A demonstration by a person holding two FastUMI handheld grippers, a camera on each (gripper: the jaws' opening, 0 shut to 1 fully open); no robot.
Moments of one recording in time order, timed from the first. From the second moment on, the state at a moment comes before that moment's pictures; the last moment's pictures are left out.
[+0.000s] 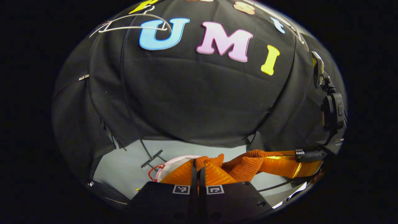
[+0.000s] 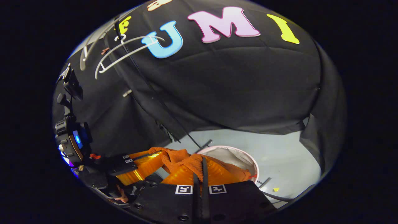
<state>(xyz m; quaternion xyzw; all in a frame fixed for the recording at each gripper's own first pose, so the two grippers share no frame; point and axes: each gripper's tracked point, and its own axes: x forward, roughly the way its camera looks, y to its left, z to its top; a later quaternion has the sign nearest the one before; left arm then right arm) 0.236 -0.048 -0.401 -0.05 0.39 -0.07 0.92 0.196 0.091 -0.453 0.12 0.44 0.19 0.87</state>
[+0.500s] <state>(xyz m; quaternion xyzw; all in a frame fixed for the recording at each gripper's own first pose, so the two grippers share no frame) 0.202 -0.032 -0.510 -0.01 0.54 -0.03 0.84 0.167 0.053 -0.550 0.02 0.56 0.15 0.82</state>
